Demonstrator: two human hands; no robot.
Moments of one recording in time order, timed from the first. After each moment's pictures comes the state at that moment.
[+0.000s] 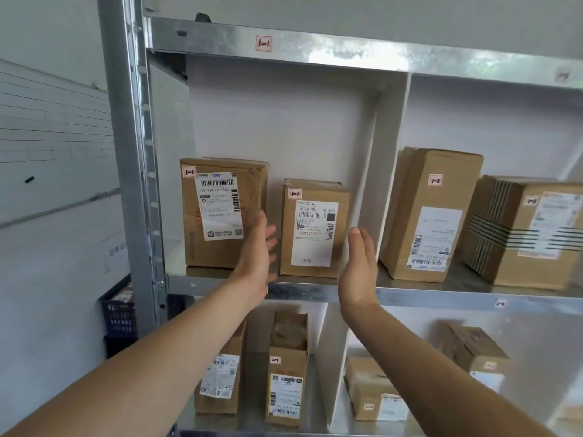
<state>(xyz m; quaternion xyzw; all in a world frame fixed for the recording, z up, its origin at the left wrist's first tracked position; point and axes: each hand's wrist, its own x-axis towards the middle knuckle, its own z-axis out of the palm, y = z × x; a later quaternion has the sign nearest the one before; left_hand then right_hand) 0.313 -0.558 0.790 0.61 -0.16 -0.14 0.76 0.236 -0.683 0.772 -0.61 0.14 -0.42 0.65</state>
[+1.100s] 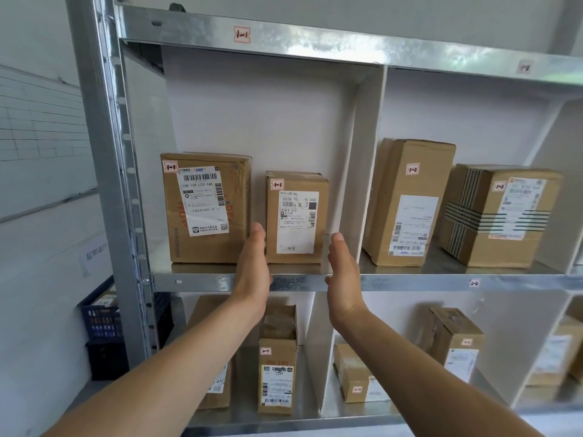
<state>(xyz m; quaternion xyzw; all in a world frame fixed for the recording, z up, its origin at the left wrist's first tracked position) 0.283 -0.567 0.767 0.59 -0.16 -0.10 0.78 0.219 -0.673 0.752 -0.63 0.14 -0.36 0.68</state>
